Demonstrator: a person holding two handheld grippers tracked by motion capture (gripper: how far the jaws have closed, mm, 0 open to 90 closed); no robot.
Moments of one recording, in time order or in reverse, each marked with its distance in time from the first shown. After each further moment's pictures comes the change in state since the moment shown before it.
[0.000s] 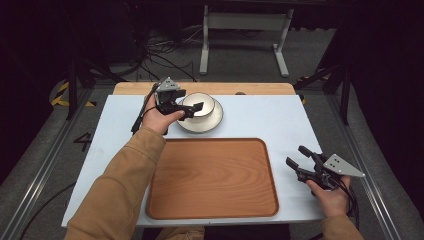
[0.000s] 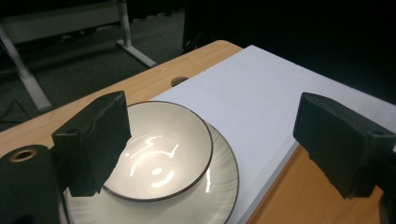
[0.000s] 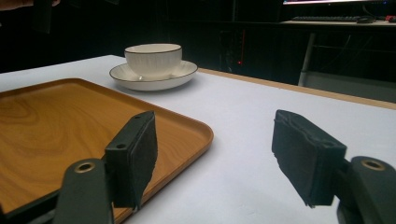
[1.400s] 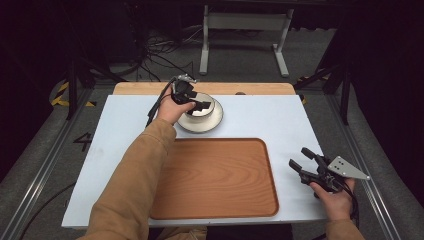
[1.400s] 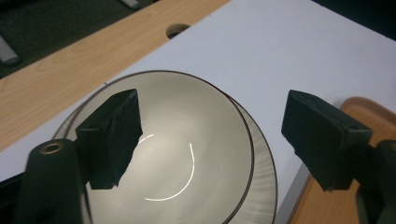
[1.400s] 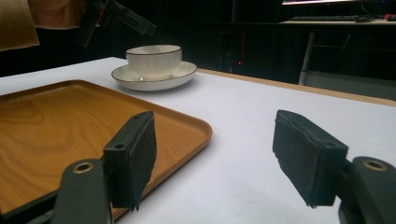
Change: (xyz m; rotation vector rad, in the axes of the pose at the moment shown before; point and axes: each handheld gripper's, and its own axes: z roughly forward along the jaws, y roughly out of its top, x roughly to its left) left arm 0.033 0.006 0.068 0.245 -0.056 0.022; right arm -0.002 -0.002 -0.010 -0.006 0.006 0.020
